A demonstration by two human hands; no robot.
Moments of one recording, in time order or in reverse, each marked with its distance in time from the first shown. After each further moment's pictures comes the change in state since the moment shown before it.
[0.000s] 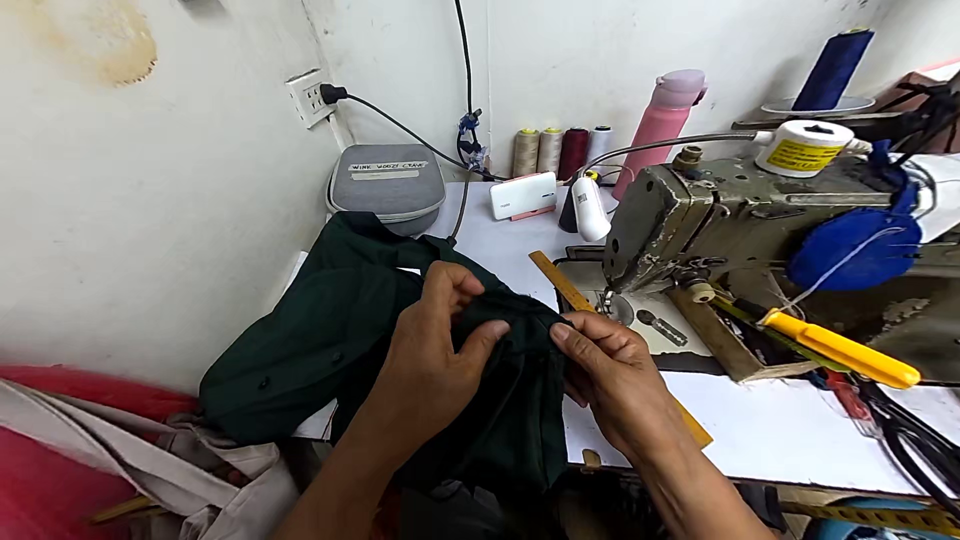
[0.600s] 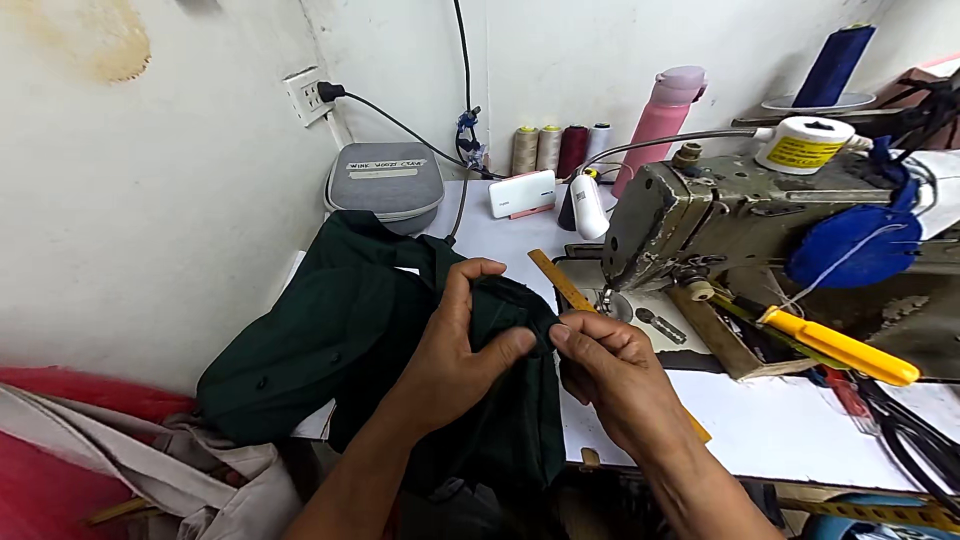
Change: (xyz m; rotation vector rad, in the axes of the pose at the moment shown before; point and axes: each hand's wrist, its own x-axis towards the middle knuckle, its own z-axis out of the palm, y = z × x) left_hand 0.005 -0.008 0.018 -0.497 -0.191 -0.094; right_hand 0.000 -0.007 0.000 -0.037 -0.043 -0.016
